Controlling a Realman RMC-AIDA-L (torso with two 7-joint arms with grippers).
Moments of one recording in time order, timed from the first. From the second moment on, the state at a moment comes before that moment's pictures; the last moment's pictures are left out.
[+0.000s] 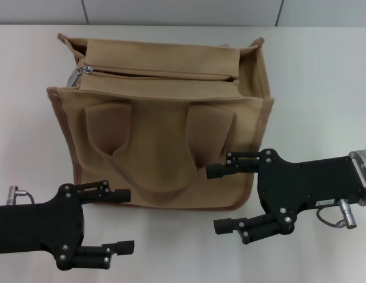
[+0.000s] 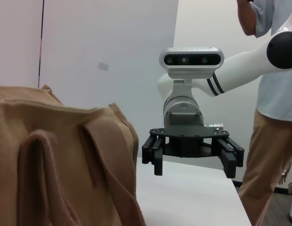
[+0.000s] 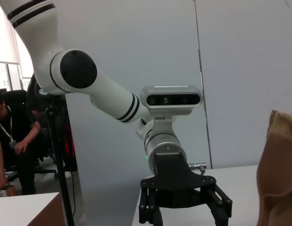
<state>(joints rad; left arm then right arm) -0.36 -2.03 0.58 0.52 2.13 1.98 -0.89 0.53 2.08 -1.07 -0.57 -1.75 -1.80 1.09</state>
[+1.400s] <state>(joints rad) -0.32 -2.06 0.47 0.52 2.12 1.98 -0.84 0.53 2.09 -1.07 -0.49 -1.74 -1.78 1.09</state>
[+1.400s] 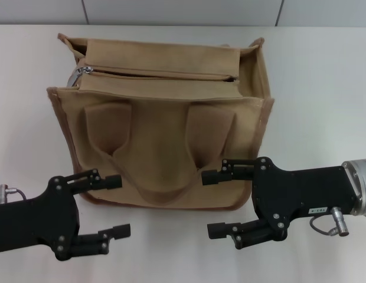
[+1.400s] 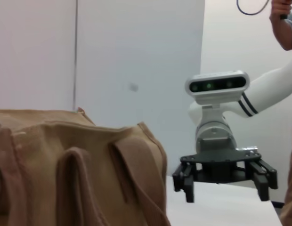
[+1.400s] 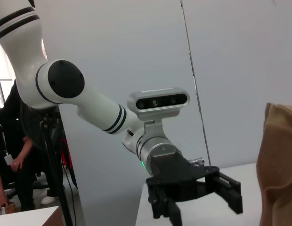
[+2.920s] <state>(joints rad) -0.29 -2.07 0.35 0.50 2.10 1.98 -0.81 0.54 2.09 -1.06 -0.40 -1.74 -1.78 1.01</state>
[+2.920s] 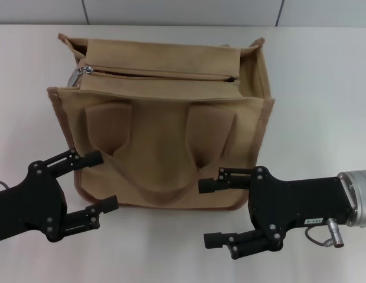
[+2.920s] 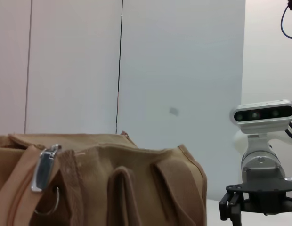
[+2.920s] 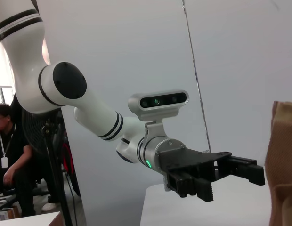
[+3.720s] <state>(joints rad) -0.18 -2.07 0.01 0.32 1.88 1.94 -0.60 0.54 2.09 -1.06 -0.37 -1.72 -1.78 1.00</state>
